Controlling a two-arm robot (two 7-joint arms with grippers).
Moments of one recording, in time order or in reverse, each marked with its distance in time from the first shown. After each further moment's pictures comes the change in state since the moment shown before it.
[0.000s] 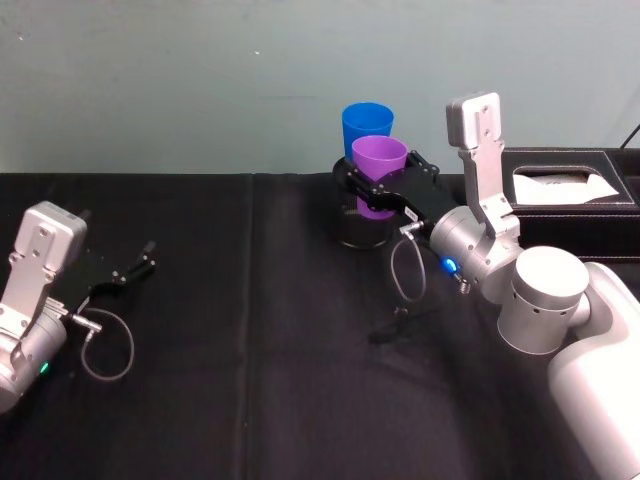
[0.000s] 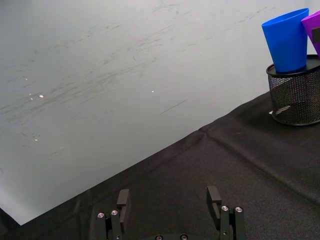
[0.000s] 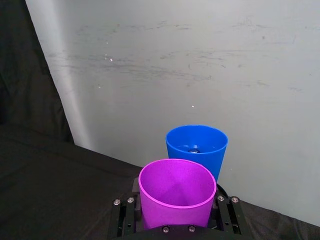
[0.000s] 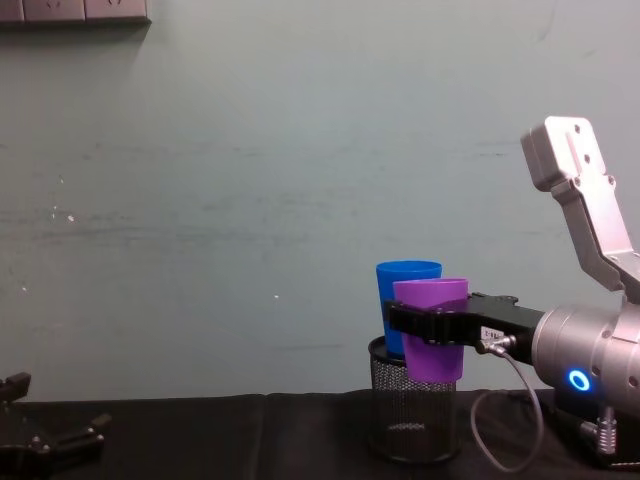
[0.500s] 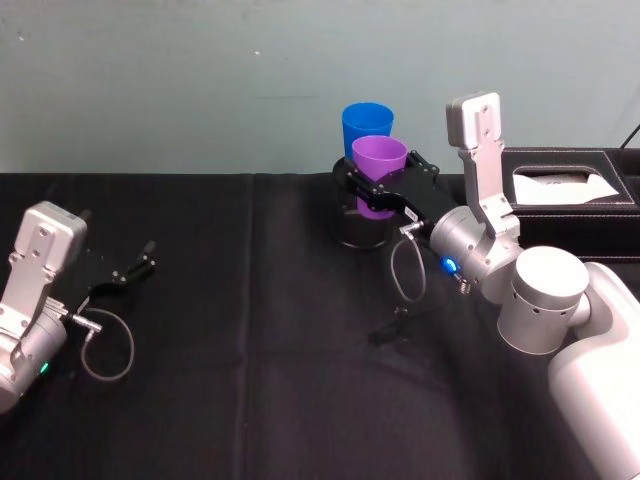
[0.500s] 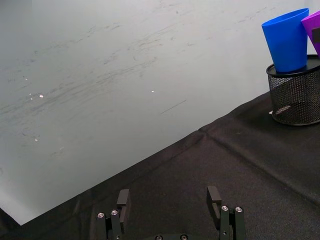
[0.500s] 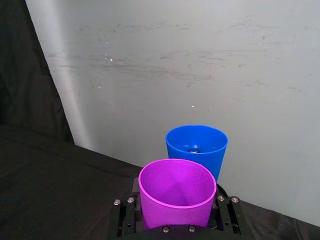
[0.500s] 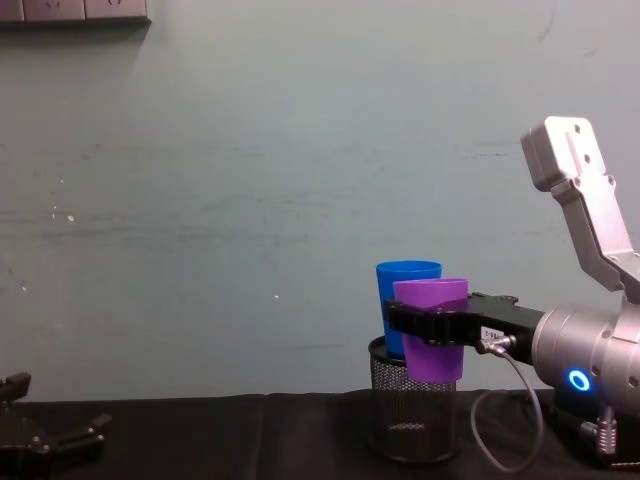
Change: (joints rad) left arm 0.000 0.000 0.000 0.000 0.000 0.000 0.000; right arm 0.000 0.000 0.000 0.000 0.000 0.000 0.000
